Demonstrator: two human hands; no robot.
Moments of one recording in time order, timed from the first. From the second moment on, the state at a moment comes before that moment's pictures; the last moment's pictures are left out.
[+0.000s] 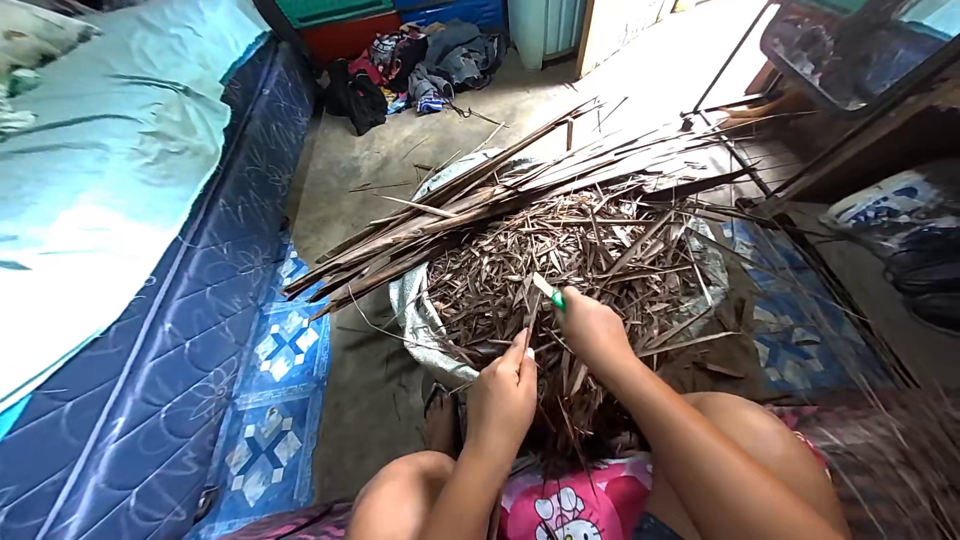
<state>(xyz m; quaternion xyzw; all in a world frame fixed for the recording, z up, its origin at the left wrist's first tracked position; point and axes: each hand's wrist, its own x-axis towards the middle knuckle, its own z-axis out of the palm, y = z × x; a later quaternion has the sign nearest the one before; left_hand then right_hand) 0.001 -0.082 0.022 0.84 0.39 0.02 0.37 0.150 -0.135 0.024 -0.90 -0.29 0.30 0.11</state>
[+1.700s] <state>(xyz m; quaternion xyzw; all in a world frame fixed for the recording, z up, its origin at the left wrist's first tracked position) 0.005 -0.063 0.013 0.76 0.44 0.01 0.48 0.119 -0.154 0.047 -0.83 -0.37 0.41 0.10</state>
